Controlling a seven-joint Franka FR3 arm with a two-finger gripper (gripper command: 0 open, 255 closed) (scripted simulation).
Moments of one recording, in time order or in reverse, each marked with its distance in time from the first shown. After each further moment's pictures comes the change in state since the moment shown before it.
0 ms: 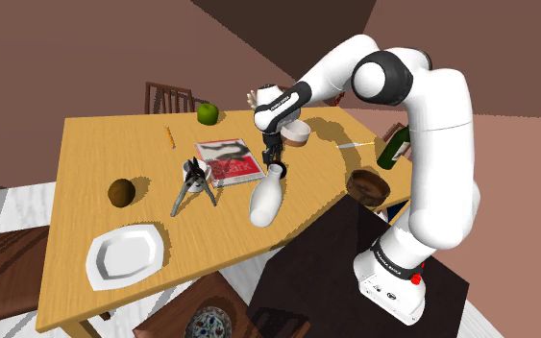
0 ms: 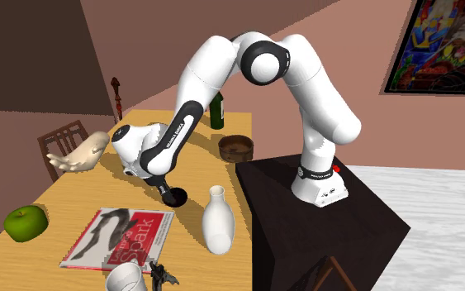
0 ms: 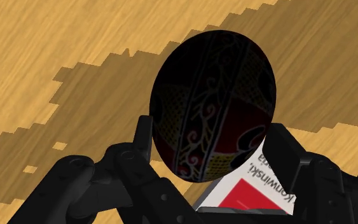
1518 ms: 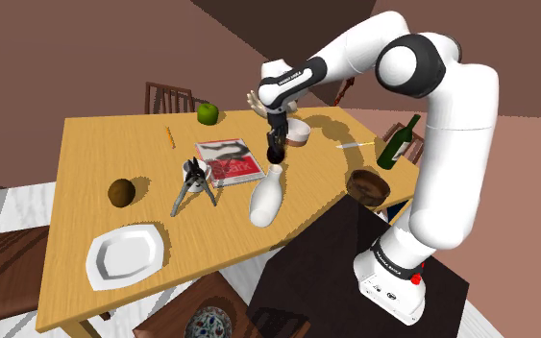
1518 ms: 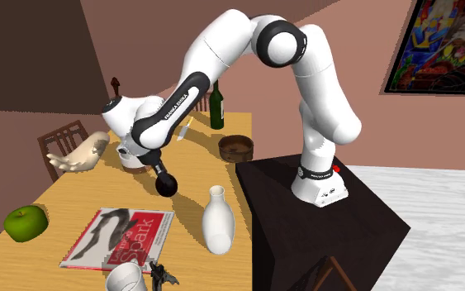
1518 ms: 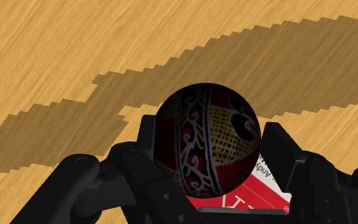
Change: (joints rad) arm 0.010 -0.171 -0.008 -0.004 -0.007 -0.168 -0.015
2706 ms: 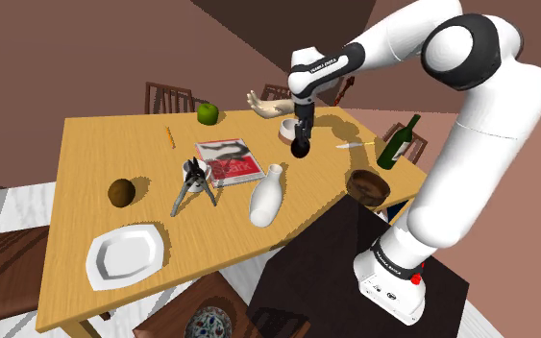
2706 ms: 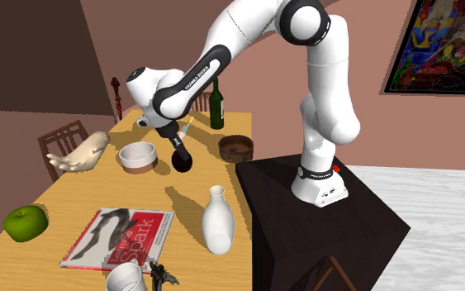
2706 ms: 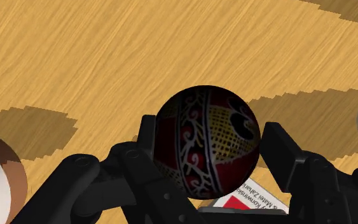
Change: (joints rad) arm -0.057 -0.251 -0.059 -0.213 -0.055 -0.021 -0.094
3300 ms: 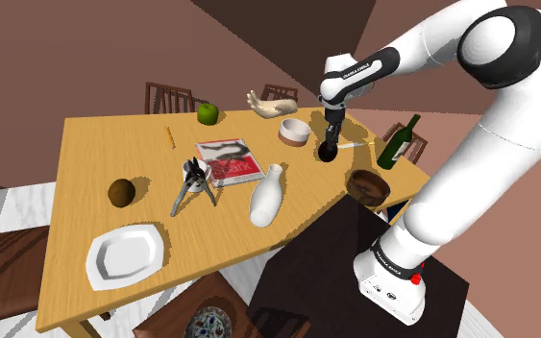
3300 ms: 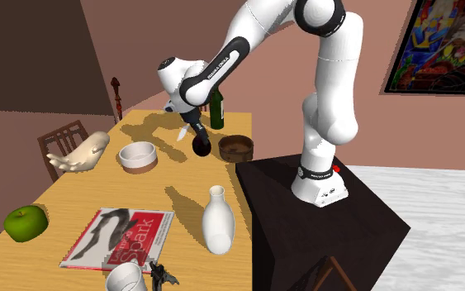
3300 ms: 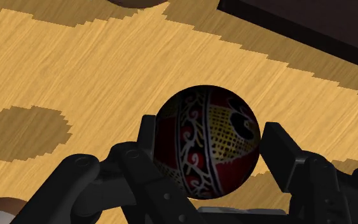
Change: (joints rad) arm -0.094 -0.175 -0.094 -0.217 -0.092 0.075 -0.124
